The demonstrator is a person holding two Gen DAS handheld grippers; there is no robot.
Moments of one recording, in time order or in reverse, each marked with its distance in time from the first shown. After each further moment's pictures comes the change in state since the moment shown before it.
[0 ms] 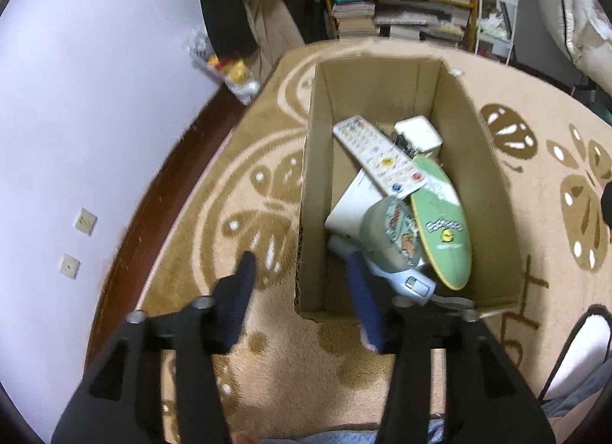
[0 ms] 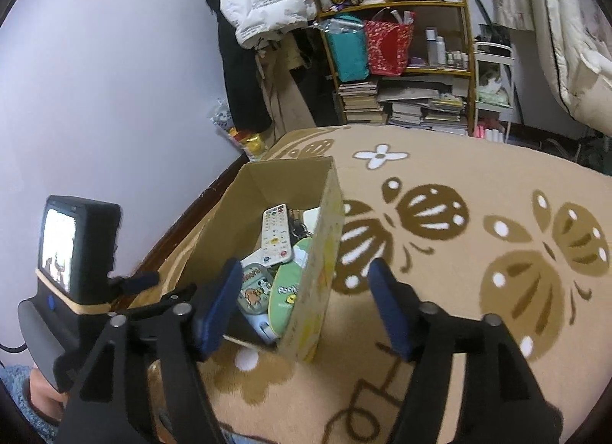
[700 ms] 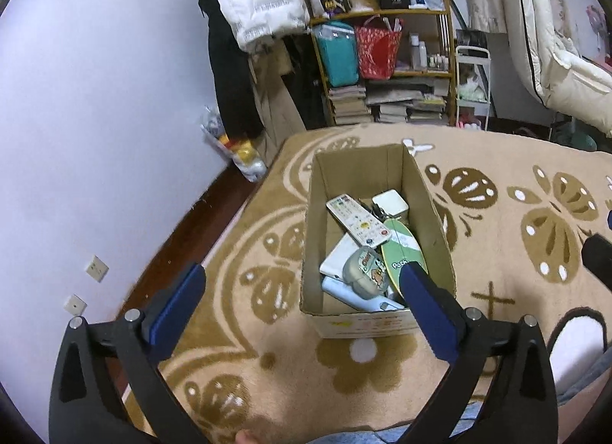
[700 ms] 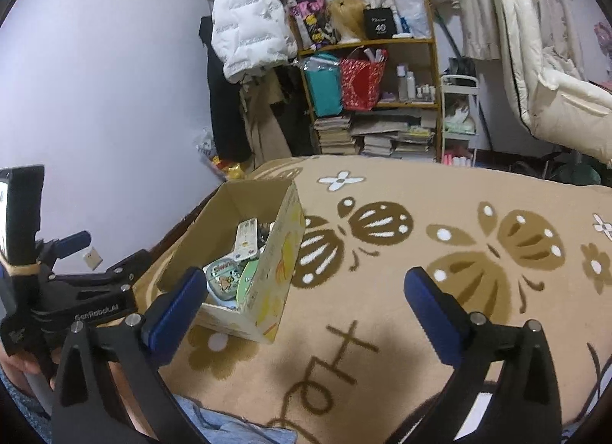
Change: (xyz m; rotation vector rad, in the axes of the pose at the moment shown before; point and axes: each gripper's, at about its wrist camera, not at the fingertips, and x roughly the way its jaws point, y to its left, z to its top) left arm -0.093 0.003 -0.031 0.001 -0.315 -0.008; right arm -0.073 -0.024 -0.036 -0.017 -0.154 -0.082
